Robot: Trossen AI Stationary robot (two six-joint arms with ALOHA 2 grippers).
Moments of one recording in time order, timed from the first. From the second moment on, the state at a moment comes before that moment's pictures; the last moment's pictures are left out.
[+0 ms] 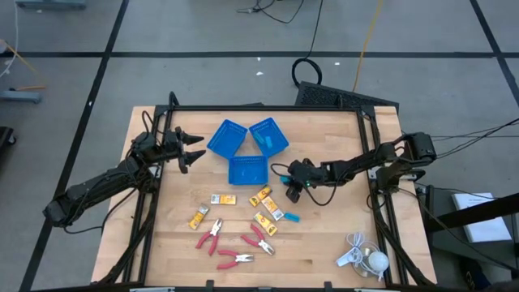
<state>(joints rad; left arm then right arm) 0.73 0.38 0.02 0.34 0.50 -0.16 0.02 1.62 0.61 0.22 0.16 0.54</state>
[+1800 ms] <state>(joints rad) 0.73 0.39 0.02 0.34 0.49 -0.16 -0.37 1.78 0.84 0.48 0.10 0.19</state>
